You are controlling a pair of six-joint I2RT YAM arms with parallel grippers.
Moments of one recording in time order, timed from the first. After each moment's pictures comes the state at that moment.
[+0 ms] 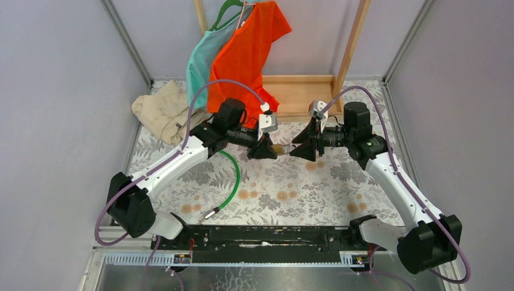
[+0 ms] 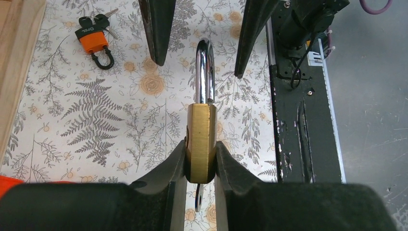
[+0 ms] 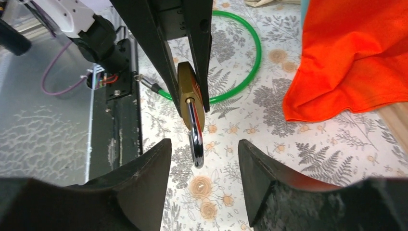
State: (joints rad) left arm -0.63 1.44 1.20 -0.35 0.90 0.33; right arm 0.30 1.14 0.96 -0.31 -1.08 -0.20
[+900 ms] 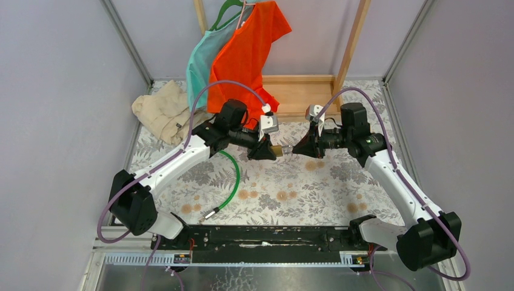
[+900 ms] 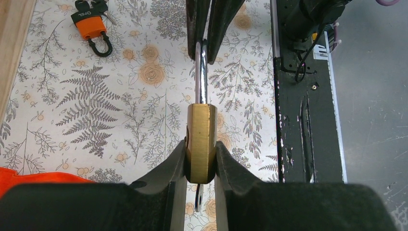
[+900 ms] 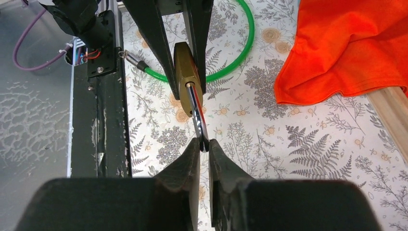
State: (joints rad) left arm -0.63 1.46 1.20 -0.38 0.87 0.34; right arm 0.31 1.15 1.00 -0.48 -1.01 -0.40
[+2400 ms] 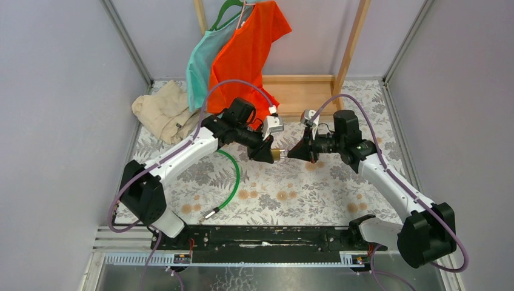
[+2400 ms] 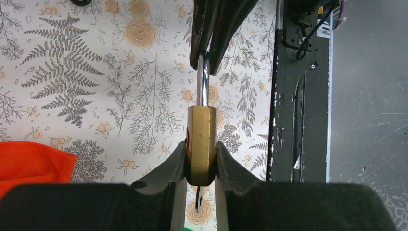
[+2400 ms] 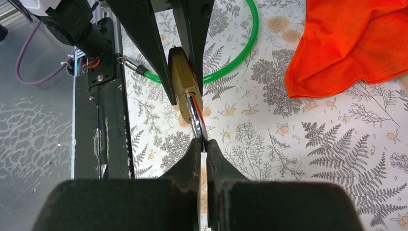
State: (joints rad) left arm -0.65 1.56 1.31 -0.59 0.83 0.36; right arm 0.36 1.18 0.85 -0.24 -0.98 -0.23
